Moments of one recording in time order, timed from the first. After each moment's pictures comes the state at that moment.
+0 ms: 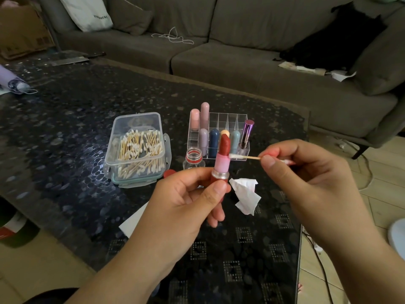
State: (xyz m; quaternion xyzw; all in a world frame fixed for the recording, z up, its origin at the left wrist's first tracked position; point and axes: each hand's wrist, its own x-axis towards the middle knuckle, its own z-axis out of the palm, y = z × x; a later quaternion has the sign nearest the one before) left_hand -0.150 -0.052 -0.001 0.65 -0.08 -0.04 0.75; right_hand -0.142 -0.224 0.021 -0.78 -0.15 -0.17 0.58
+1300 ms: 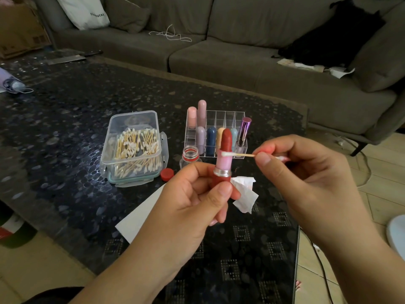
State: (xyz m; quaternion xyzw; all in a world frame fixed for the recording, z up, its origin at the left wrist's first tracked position) left_hand -0.150 -0.060 -0.007 0.59 -0.12 -0.07 0.79; right_hand -0.142 -0.224 0.019 -0.77 -0.17 -0.18 0.59
